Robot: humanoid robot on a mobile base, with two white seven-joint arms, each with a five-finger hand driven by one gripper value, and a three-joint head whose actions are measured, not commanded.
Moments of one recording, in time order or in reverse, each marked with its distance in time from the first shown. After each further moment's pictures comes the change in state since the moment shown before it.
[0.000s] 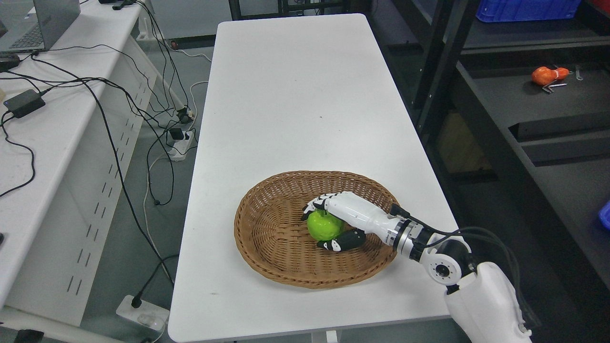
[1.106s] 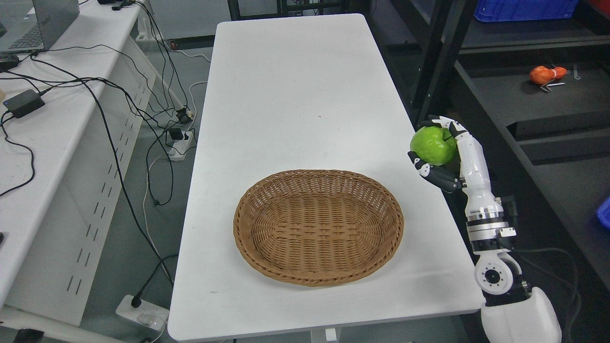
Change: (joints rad) left arm 0.000 0.000 0.000 0.000 0.000 0.002 0.001; right arm 0.130 0.072 -0.312 -0.093 -0.122 0.148 -0.615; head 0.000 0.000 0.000
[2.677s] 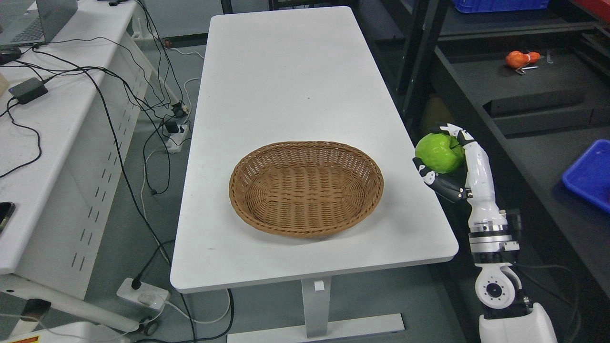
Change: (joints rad) left arm 0.000 0.000 0.000 0.000 0.000 -0.003 -0.001; right arm 0.051 0.057 -0.046 -0.038 -0.005 -0.029 0.000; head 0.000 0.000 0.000
